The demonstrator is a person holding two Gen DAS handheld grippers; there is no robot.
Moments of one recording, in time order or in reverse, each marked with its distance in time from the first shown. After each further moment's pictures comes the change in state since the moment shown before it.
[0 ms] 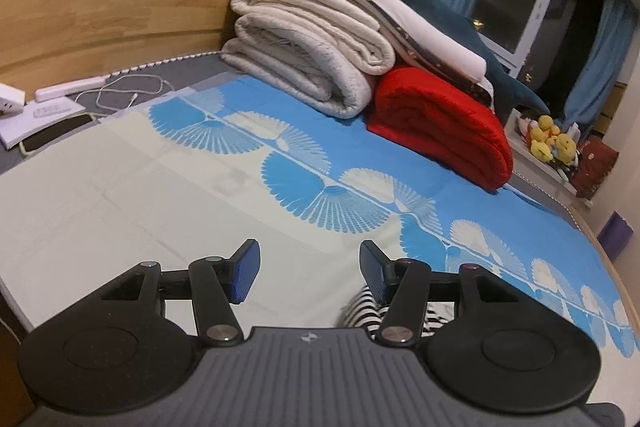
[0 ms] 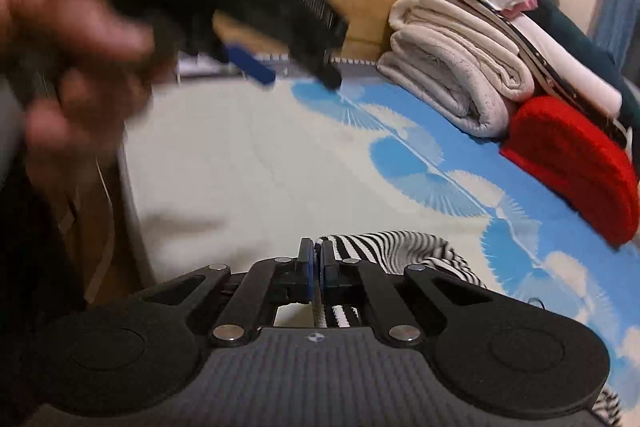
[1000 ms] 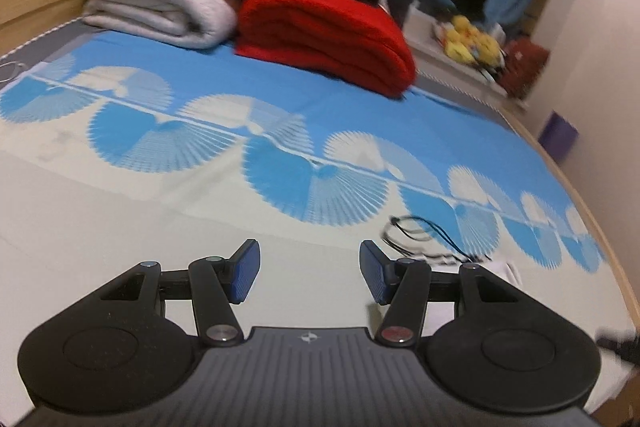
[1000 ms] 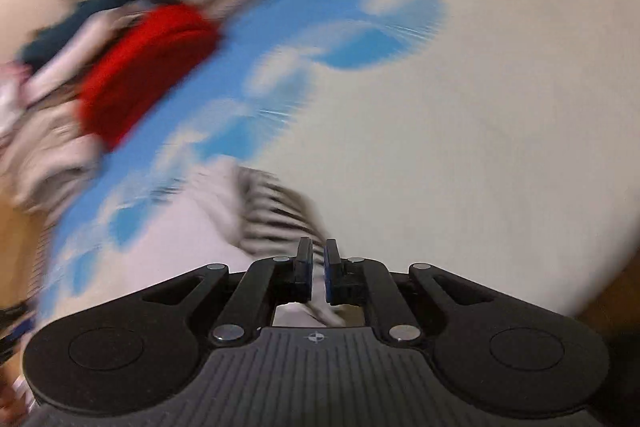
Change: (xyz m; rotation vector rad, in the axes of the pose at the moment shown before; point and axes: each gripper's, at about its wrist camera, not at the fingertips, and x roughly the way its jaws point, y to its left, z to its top) left arm 0.077 -0.199 -0.054 0.221 0.210 -0.212; right arm -0.255 -0.340 -0.254 1.225 0.016 -0.407
